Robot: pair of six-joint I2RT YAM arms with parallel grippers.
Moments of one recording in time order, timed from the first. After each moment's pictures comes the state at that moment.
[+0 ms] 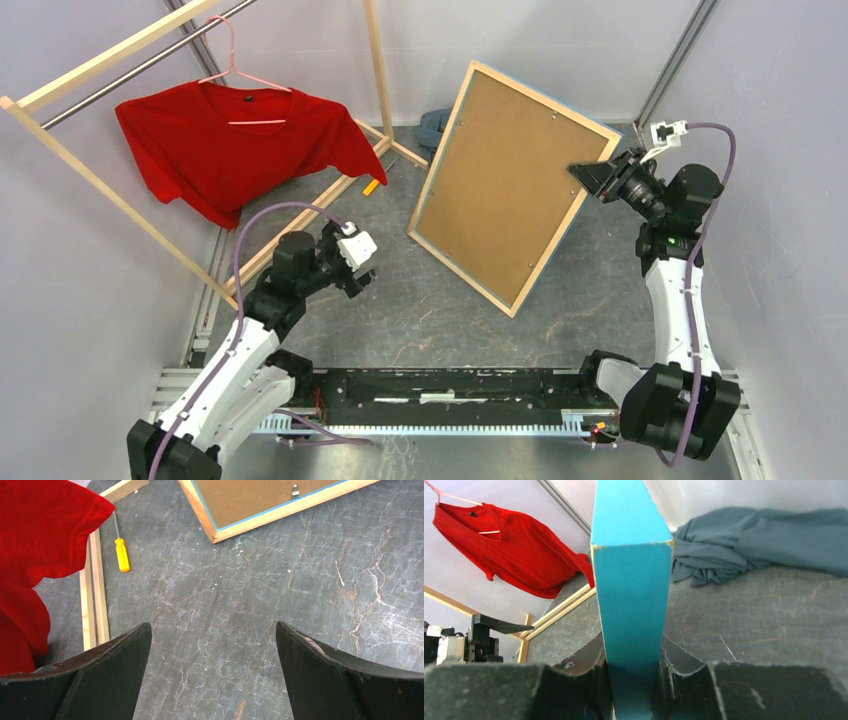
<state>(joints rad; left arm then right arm) -0.37 0.72 0.54 -0.25 0.33 0.58 -0.25 1.06 0.90 0.18 -0.86 0.52</state>
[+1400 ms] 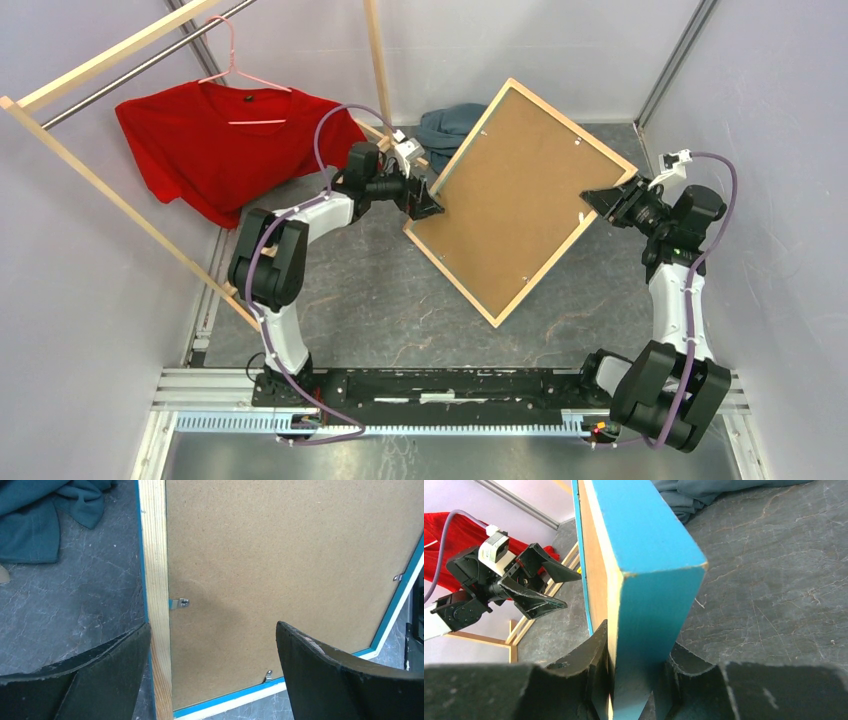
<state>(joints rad) -0.36 1.89 1.22 0.17 0.82 0.05 -0.42 1.11 0.74 0.08 -0.90 0.45</state>
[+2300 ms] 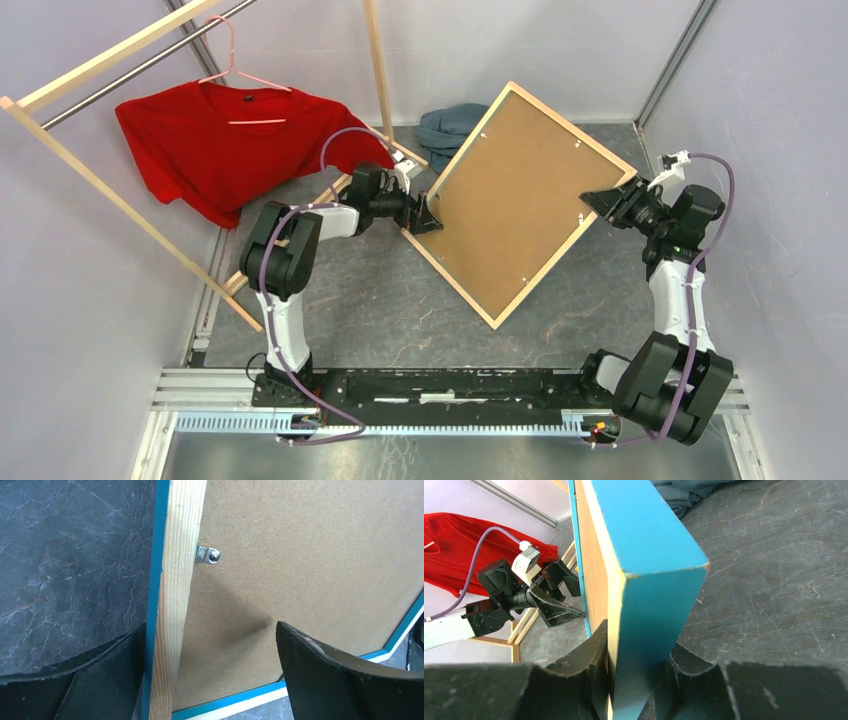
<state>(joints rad) -0.36 1.99 1.11 0.31 0.79 -0.05 -0.43 1.14 0.74 0.07 -0.91 0.45</state>
